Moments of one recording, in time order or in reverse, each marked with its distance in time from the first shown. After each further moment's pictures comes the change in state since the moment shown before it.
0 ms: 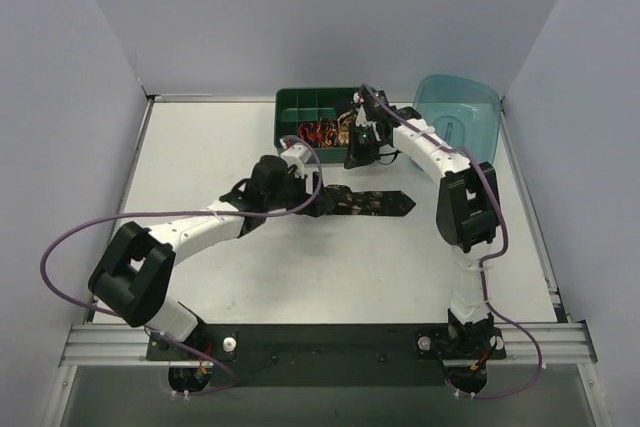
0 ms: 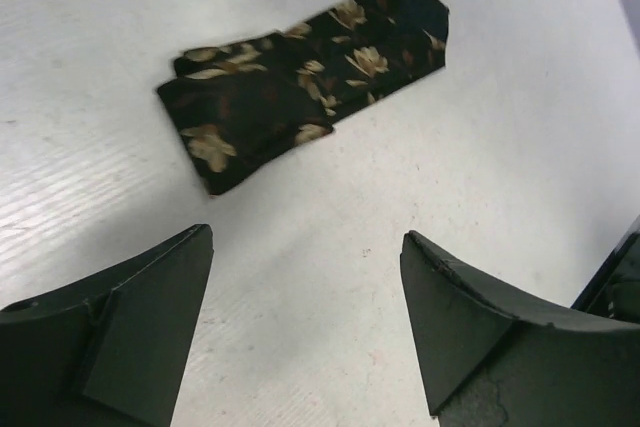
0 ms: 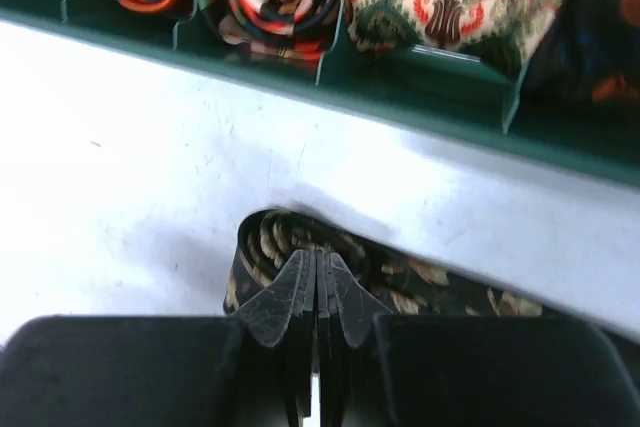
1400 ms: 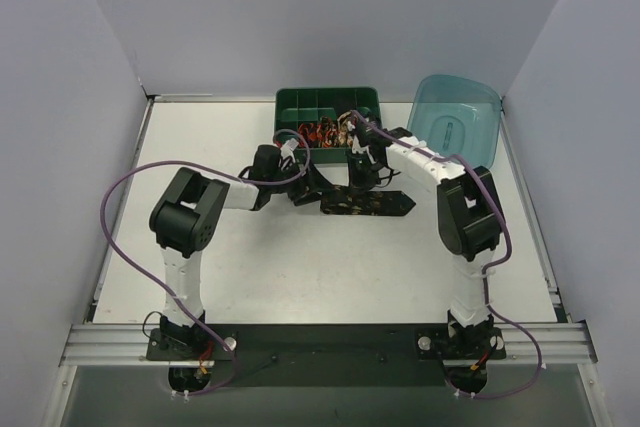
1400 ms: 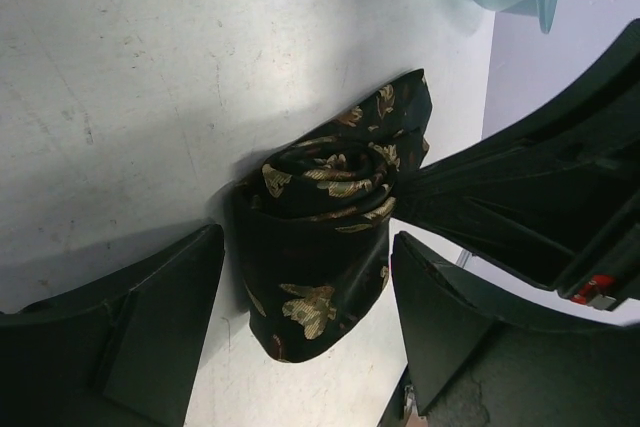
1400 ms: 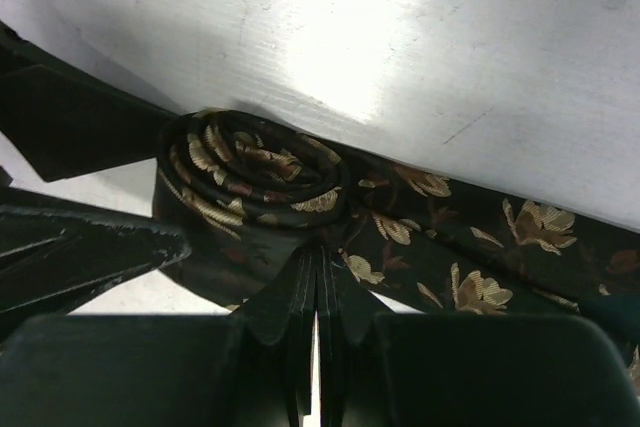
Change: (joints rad) left arm 0.243 0.528 0.178 0.327 0.406 -0.503; right arm 0.066 -0.113 -0.259 0.021 0.094 -0.016
